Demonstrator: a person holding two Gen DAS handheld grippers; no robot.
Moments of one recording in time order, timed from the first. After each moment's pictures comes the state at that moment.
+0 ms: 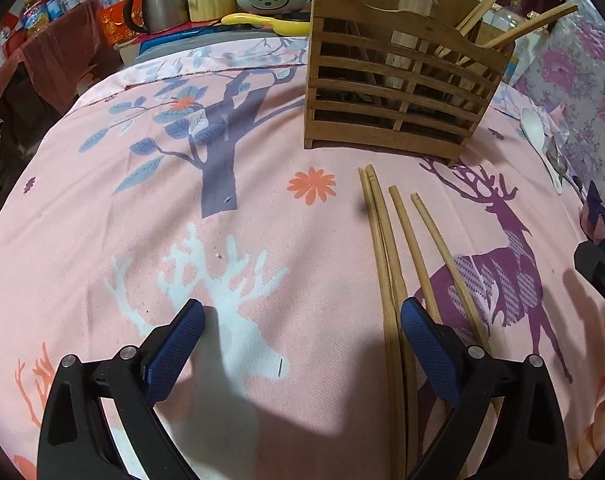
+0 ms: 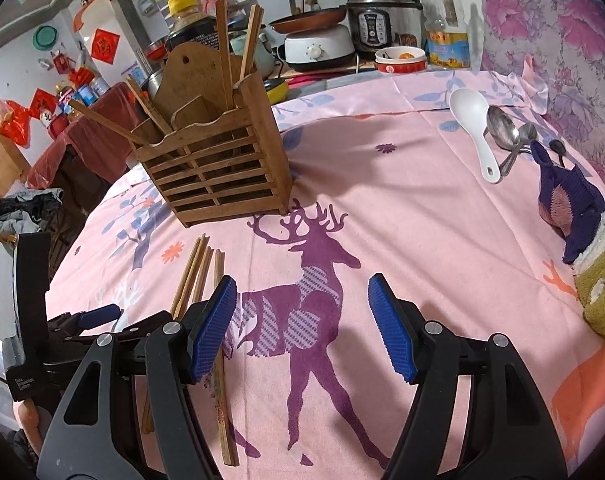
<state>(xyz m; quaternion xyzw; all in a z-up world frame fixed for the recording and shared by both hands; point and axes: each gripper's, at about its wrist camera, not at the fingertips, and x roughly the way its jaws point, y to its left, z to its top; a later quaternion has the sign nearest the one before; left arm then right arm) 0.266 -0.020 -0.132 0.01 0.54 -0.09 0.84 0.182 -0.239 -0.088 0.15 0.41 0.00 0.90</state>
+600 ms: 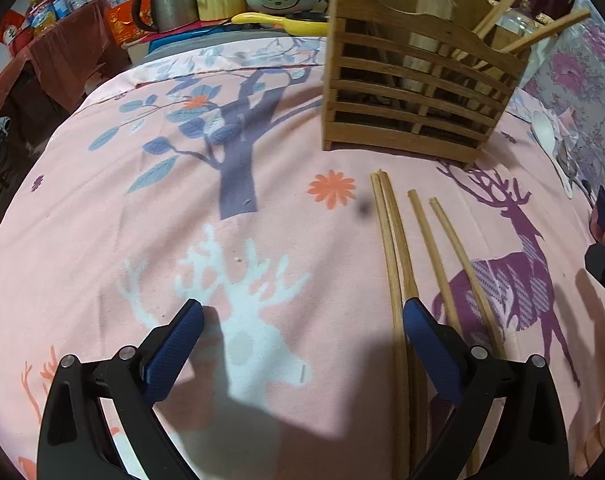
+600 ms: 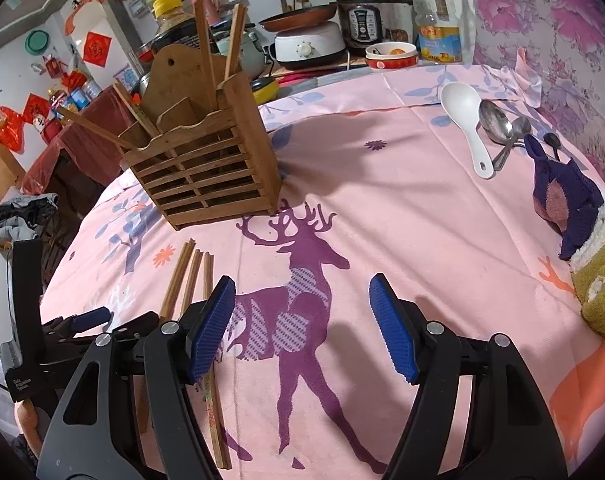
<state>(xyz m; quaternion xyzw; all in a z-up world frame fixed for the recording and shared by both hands) 0.270 -0.011 -0.133 0.01 0.54 -0.07 0.84 0.185 -0.247 -0.091 0.16 0.42 -0.01 0.89</state>
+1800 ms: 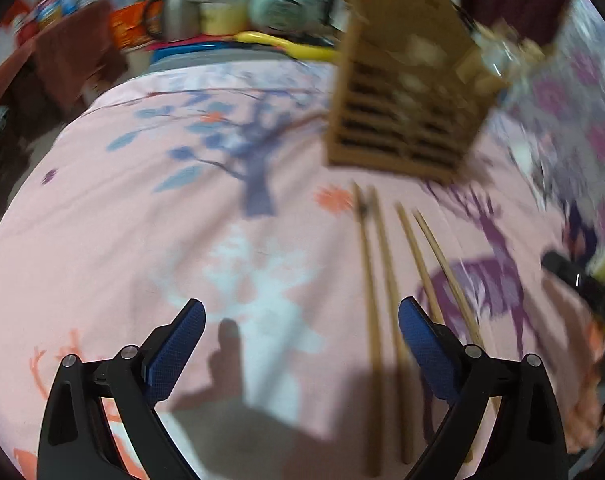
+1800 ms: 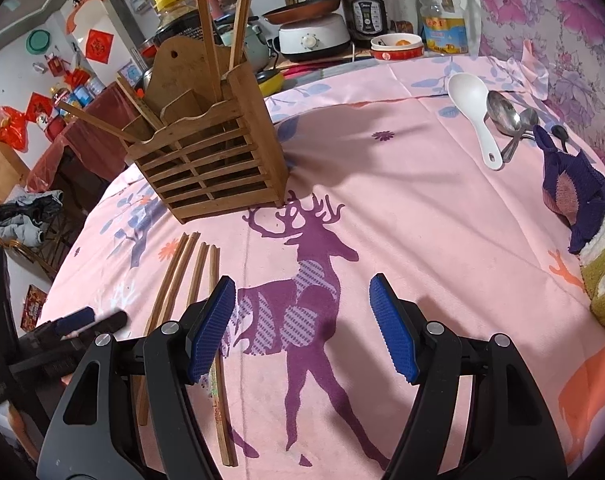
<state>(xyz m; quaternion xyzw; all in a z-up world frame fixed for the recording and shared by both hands) 0.252 -0.001 -0.114 -0.01 0.52 -0.10 0.85 0.186 -0.245 -0.095 0.17 0.43 0.00 0.89</state>
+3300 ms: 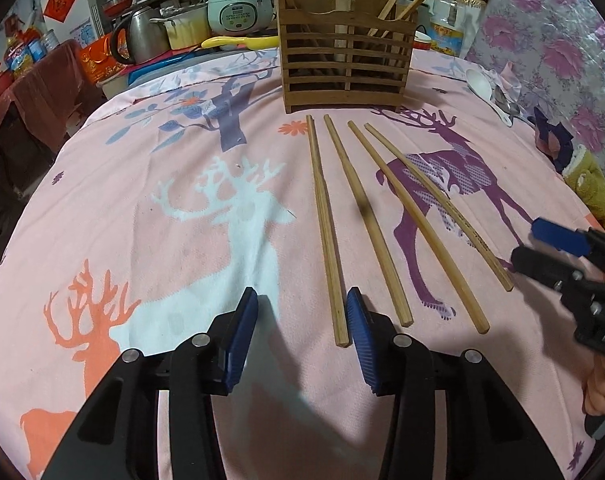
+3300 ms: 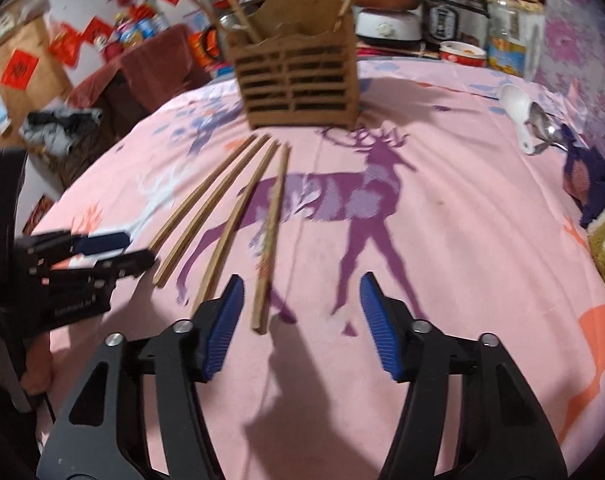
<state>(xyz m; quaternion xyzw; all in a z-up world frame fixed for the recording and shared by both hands) 0.168 0.004 -0.118 0.07 0.50 -0.13 0.85 0.107 -0.190 -0.108 0.05 0.45 0.10 0.89</state>
